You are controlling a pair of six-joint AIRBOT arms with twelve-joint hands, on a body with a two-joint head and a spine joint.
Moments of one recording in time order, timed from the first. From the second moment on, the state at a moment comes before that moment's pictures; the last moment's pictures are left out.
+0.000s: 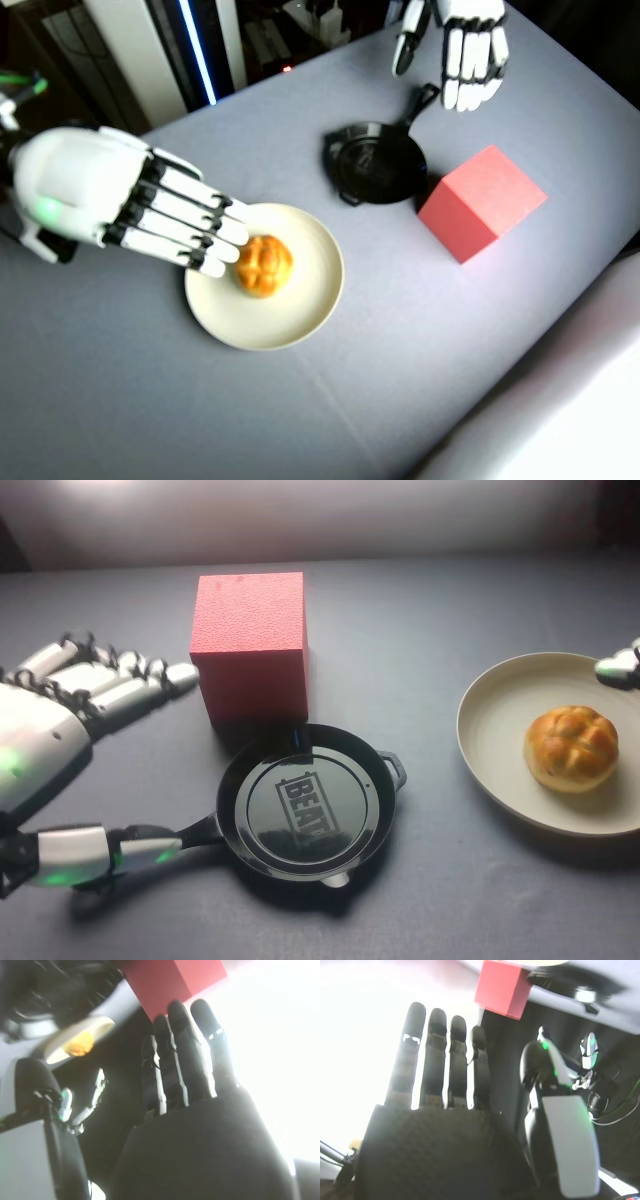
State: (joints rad) left arm 1.03 -0.79 0.83 -0.23 -1.21 1.02; right arm -1.12 -0.84 1.06 0.09 1.24 -0.78
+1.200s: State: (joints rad) left arm 1.09 -0.75 0.78 -0.21 -1.34 1.03; right arm -0.71 -1.02 1.22 -0.20 0.87 -0.77
